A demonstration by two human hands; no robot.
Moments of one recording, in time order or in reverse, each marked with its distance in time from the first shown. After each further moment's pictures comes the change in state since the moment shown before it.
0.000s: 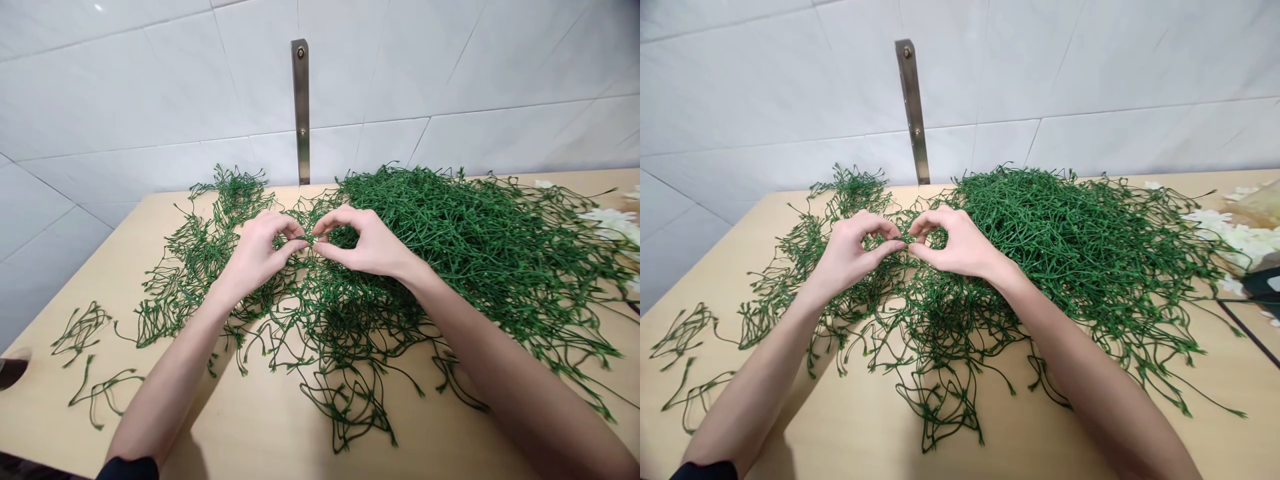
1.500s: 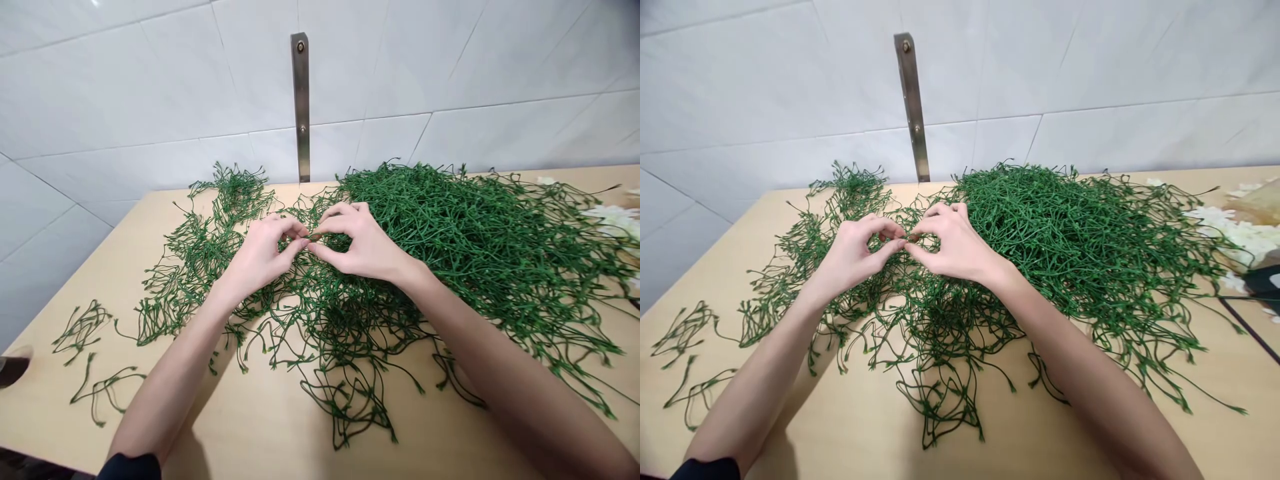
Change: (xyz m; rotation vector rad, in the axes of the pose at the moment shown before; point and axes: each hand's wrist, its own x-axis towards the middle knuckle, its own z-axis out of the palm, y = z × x) left_hand -0.001 0.003 0.004 -0.020 -0.041 -0.046; right_hand -0.003 -0.001 0.008 -0.241 0.001 -0.078
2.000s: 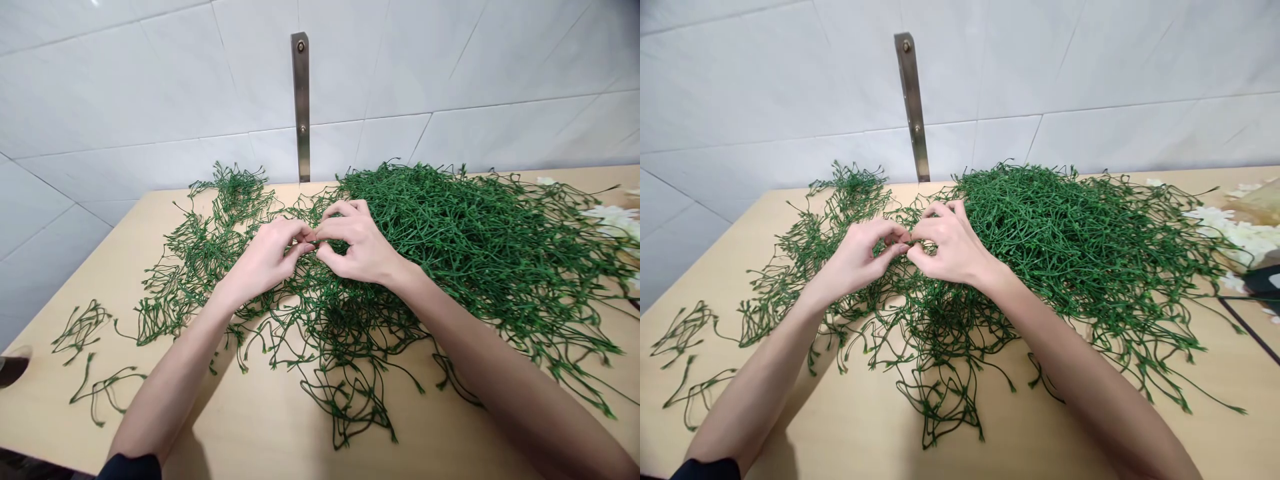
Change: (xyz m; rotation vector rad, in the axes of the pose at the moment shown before) left_hand -0.001 0.001 0.003 -0.001 -0.081 0.092; right_hand -0.001 0.001 0.007 -0.118 0.067 -0.118
